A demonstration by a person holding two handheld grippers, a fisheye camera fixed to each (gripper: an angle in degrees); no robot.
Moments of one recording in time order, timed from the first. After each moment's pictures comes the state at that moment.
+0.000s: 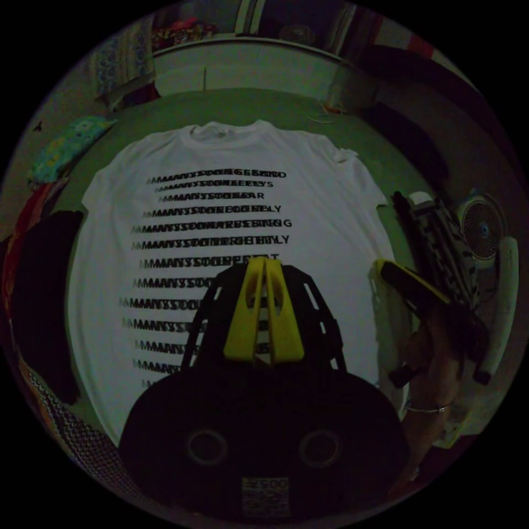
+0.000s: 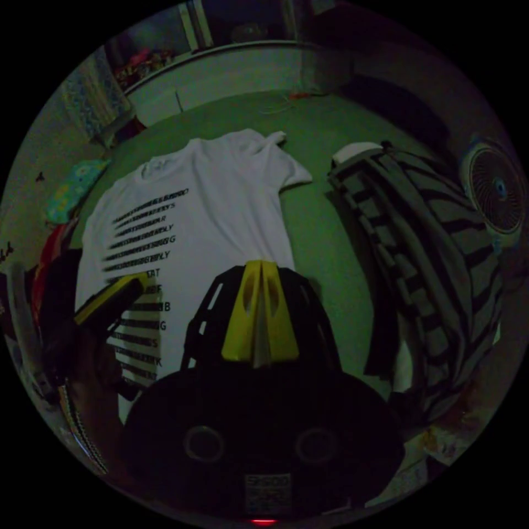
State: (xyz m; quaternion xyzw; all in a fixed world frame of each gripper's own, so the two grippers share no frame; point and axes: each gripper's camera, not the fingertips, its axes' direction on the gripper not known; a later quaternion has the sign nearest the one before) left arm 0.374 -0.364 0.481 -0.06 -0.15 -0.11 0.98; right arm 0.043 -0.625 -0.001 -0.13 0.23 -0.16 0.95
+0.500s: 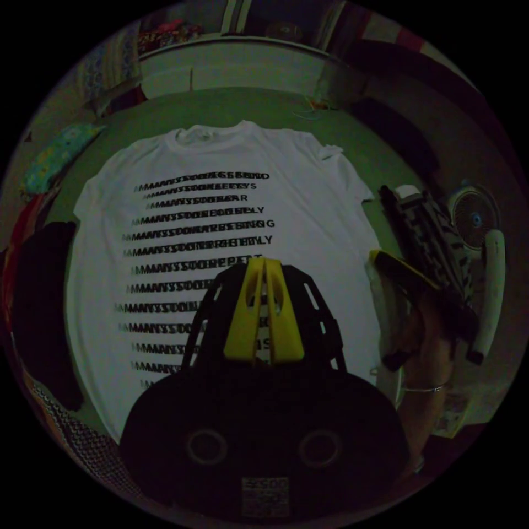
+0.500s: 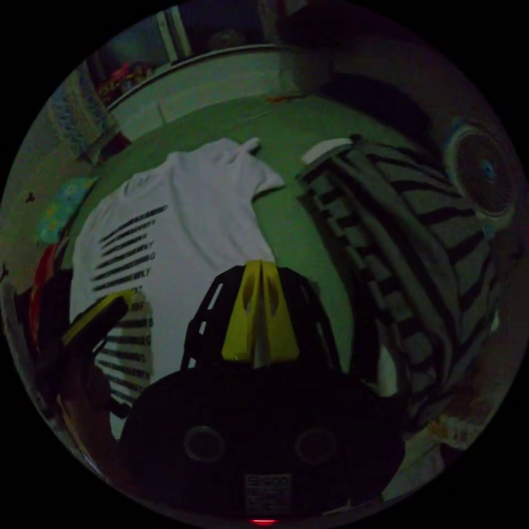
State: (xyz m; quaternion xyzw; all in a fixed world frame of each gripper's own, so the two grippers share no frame) left arm 0.347 -0.405 0.496 -0.07 -0.14 -0.09 0.98; right arm 0.035 -0.728 0.002 -0.09 0.31 -0.15 0.93
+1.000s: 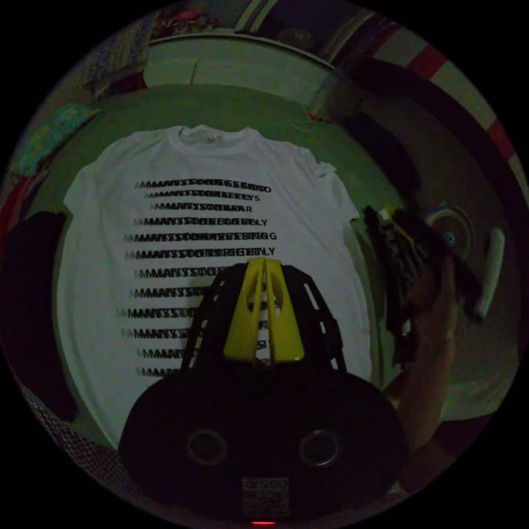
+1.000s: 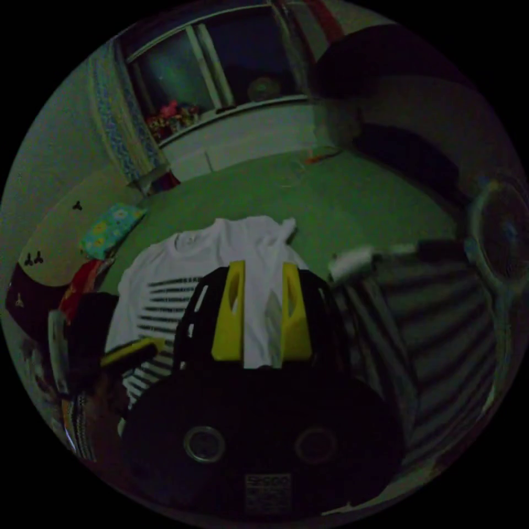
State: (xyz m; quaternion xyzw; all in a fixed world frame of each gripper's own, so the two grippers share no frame) left arm 0.274 -0.437 0.480 -0.05 -0.06 -0.12 0.99; right arm -0.024 -0.916 0.015 -0.06 0.15 -0.21 0.96
